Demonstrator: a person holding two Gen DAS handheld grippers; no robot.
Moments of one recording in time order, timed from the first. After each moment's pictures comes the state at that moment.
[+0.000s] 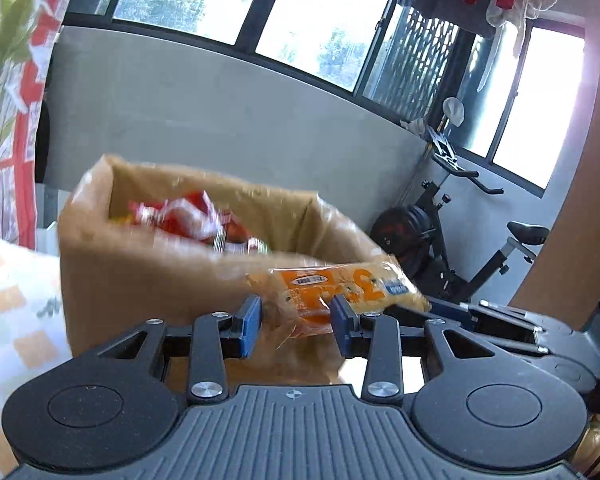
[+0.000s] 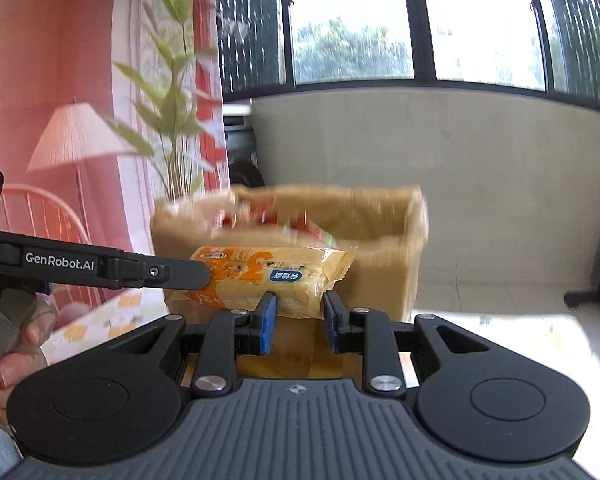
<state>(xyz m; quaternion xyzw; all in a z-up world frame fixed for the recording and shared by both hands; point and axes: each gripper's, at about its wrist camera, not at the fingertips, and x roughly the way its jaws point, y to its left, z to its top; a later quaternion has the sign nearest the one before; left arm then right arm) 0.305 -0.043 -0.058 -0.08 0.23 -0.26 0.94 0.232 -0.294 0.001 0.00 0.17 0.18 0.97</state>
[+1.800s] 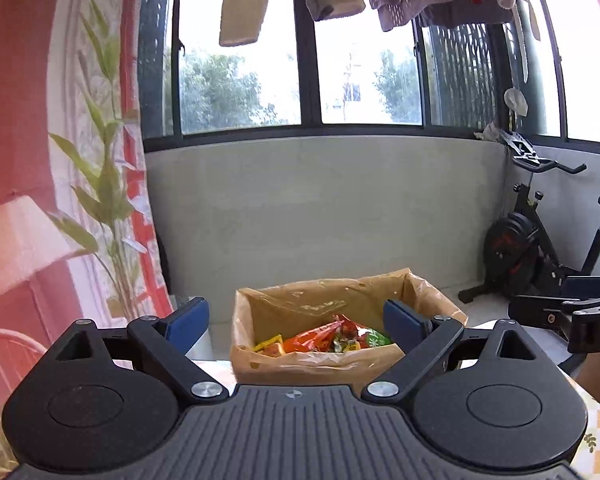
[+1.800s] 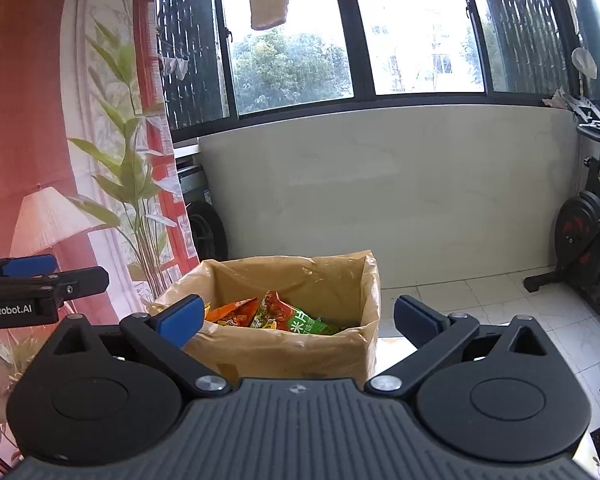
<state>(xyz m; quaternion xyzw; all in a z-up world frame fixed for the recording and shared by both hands) 0.203 -0.041 0.073 0.07 0.14 -0.08 0.98 0.191 -0.292 0.093 0.06 0.18 0.09 0.98</state>
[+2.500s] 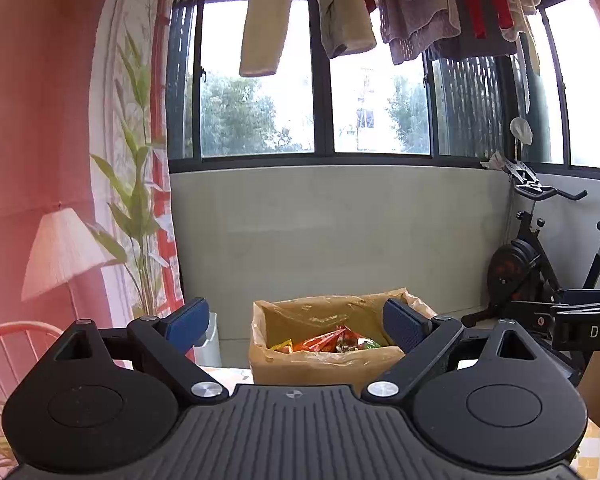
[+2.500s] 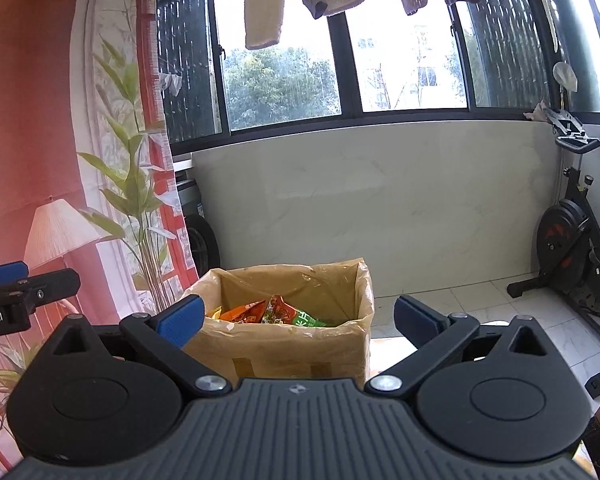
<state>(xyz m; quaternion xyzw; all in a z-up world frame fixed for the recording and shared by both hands) 0.126 -0.023 0.092 0.05 0.10 -0.07 0.99 0.135 -0.274 0.111 0.06 0.16 0.06 0.98</state>
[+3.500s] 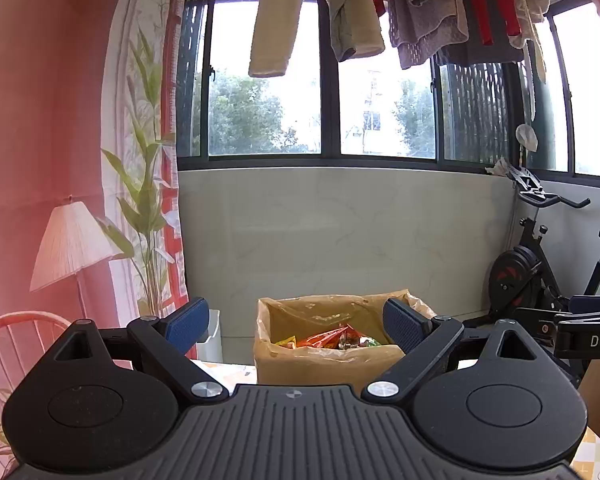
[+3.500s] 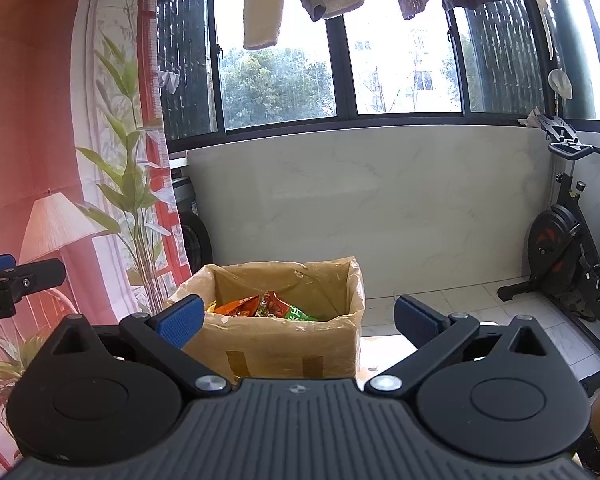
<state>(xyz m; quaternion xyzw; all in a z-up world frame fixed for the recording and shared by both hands) 0.121 -0.013 0.093 0.04 0.10 -0.06 0.99 0.123 -0.272 0.110 0.05 0.15 0.05 0.99</state>
